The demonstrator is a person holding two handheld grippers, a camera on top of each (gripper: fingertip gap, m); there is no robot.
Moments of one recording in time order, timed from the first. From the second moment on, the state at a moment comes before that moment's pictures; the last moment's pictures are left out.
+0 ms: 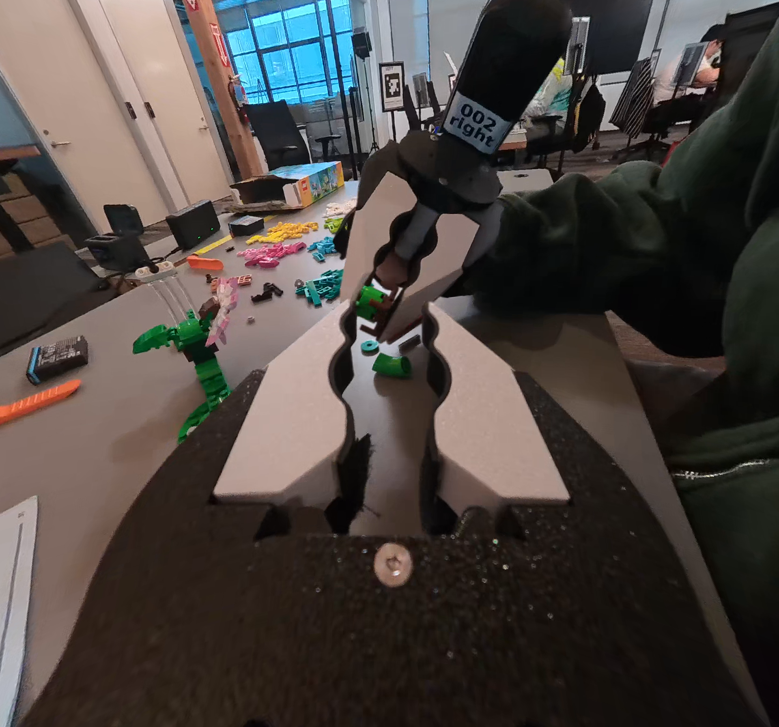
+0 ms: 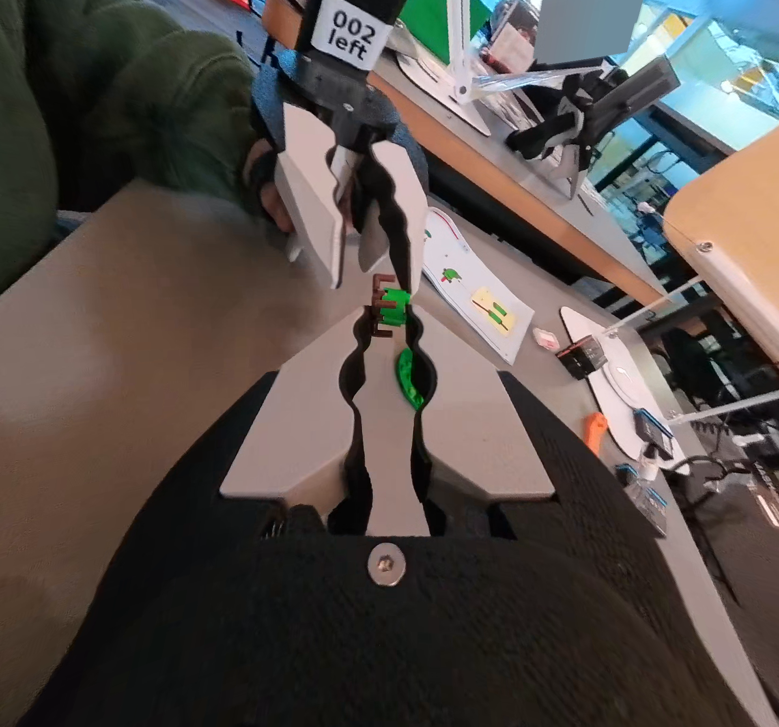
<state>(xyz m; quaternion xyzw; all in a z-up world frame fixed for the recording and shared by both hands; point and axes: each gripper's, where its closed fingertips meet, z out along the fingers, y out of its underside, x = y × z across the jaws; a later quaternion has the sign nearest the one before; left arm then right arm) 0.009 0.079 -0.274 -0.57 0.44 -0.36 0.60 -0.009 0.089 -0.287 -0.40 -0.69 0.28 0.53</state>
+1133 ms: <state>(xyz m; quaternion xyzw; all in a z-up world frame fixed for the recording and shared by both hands) 0.013 0.080 -0.288 -0.57 0.48 -0.27 0.61 -0.009 0.085 -0.303 -0.41 -0.73 0.23 0.49</state>
